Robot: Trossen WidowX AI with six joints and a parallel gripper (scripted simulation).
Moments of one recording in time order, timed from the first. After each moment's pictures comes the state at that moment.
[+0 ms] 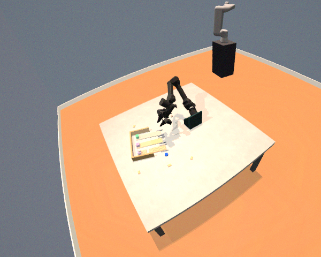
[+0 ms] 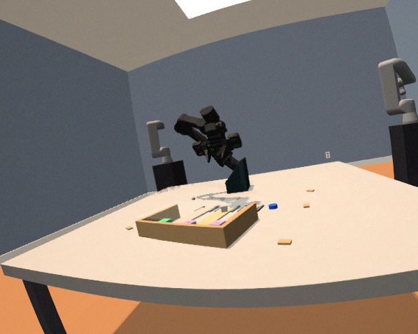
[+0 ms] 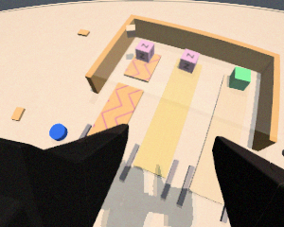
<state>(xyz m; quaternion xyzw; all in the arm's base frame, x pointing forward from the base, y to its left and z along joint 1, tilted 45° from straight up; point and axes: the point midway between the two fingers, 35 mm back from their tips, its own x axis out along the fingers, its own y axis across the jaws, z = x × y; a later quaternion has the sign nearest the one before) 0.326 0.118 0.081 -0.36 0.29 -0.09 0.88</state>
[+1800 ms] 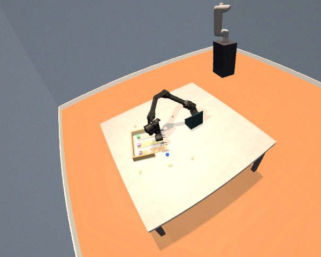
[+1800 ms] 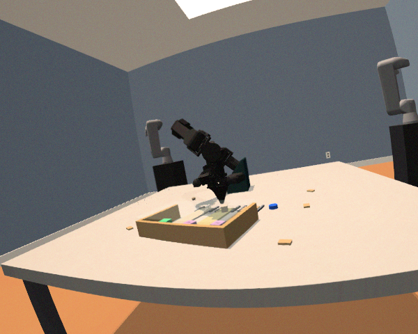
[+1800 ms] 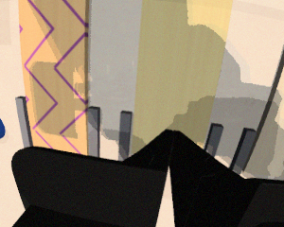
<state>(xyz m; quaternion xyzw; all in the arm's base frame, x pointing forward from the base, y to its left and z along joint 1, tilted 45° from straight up) 0.406 0.033 -0.018 -0.21 0.57 -0.30 0.73</state>
